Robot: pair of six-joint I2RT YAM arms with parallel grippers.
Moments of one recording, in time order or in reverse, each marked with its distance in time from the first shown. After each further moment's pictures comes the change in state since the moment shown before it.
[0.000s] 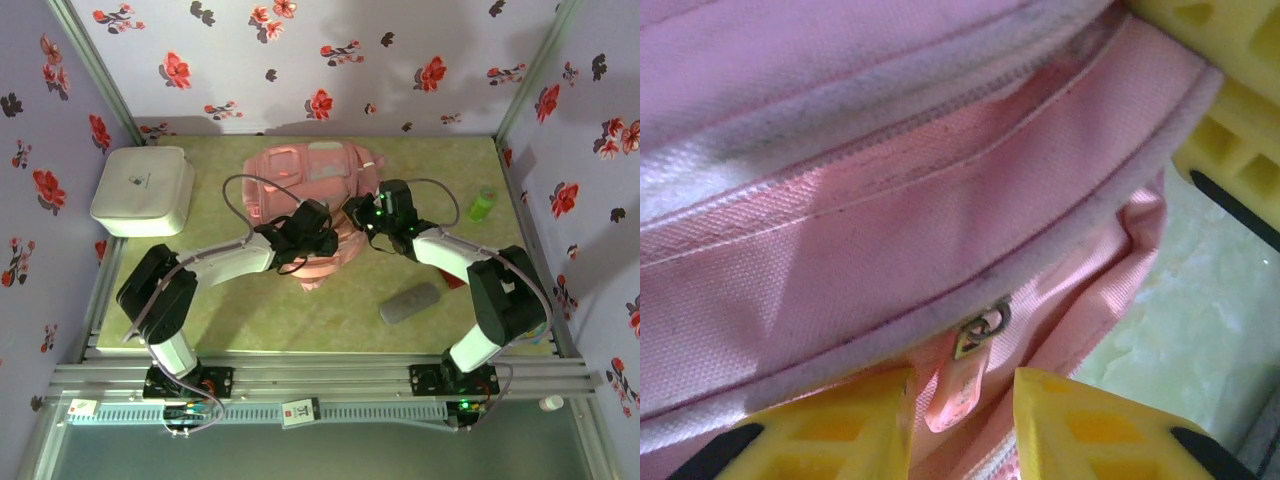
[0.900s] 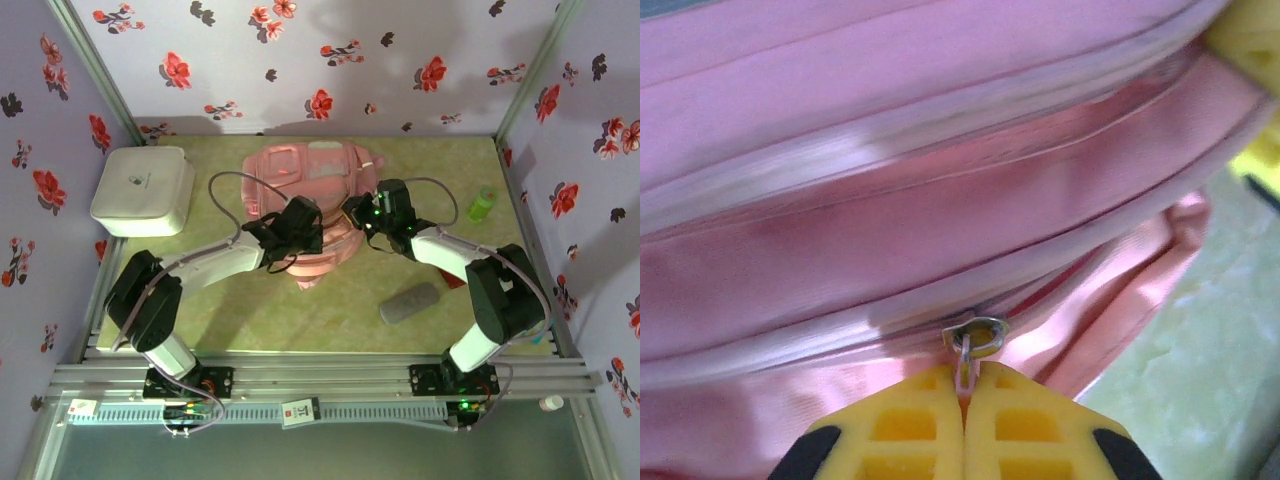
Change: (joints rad) left arm 0.042 -0.085 -0.024 -0.110 -0.031 0.003; right arm -0.002 0.011 0.011 -0.009 0.037 -0.014
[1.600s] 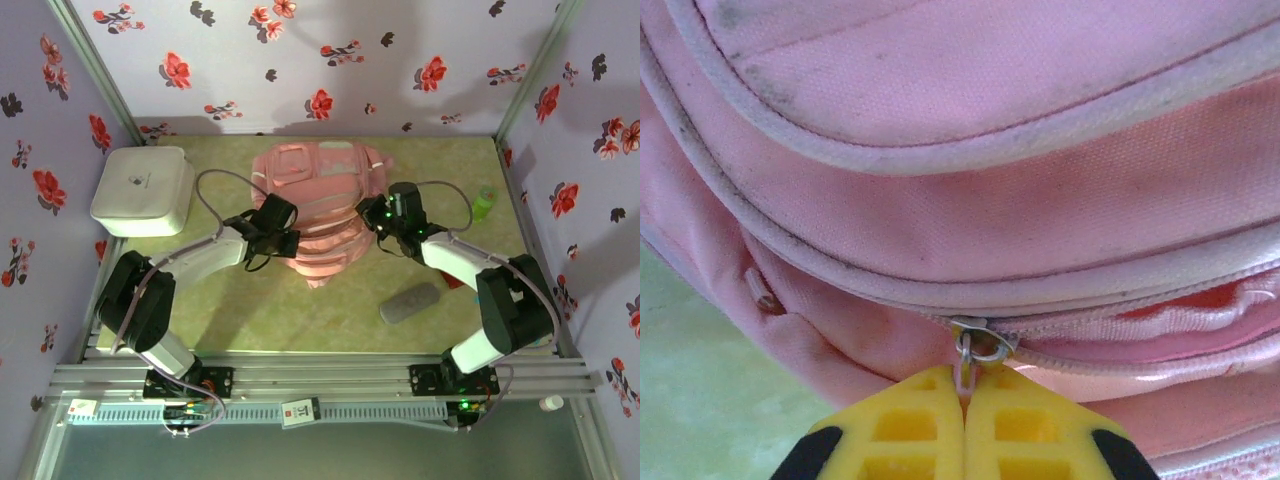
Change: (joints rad) left arm 0.143 -0.024 -0.058 -0.094 0.076 0.266; right arm -0.053 -0.081 -0.060 -0.031 0.073 -0.035
